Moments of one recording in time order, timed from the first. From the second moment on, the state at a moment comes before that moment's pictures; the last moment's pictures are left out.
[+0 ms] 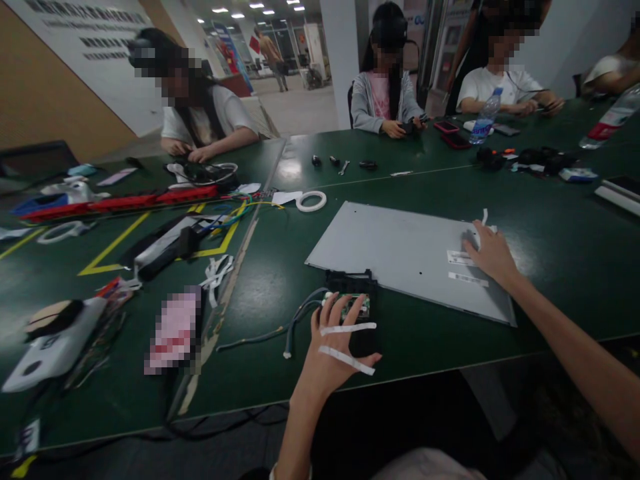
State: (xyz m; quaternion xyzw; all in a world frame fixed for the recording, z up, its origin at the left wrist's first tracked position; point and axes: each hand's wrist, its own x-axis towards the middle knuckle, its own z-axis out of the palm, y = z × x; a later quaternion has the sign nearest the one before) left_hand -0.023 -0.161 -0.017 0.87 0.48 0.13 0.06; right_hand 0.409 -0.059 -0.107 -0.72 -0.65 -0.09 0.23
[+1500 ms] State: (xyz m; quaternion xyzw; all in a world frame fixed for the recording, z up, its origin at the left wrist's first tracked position) left_hand 0.045 -0.122 -0.041 0.85 0.48 0.20 0.12; right_hand 0.358 -0.046 -0.104 -0.60 -0.76 -0.04 0.24
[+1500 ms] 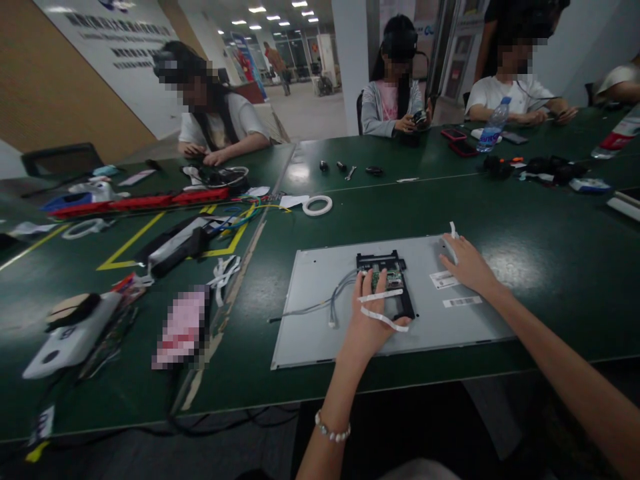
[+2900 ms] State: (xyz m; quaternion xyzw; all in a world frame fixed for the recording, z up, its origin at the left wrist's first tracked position) left_hand 0.042 -0.028 -0.018 0.87 0.39 0.29 0.07; right_hand 0.235 -0.030 -0.031 -0.48 -0.50 0.44 0.57
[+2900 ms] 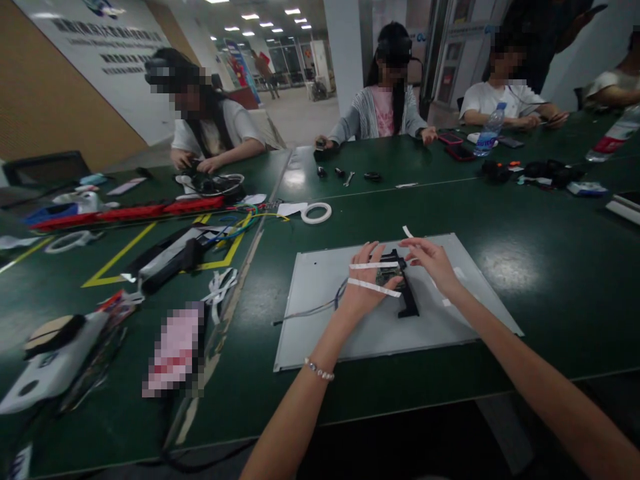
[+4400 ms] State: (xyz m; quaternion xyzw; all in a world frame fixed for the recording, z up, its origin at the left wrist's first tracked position) left_hand 0.016 -0.018 0.001 0.64 0.40 0.34 0.56; right_hand 0.229 -0.072 -0.006 -0.46 -0.72 0.06 0.51
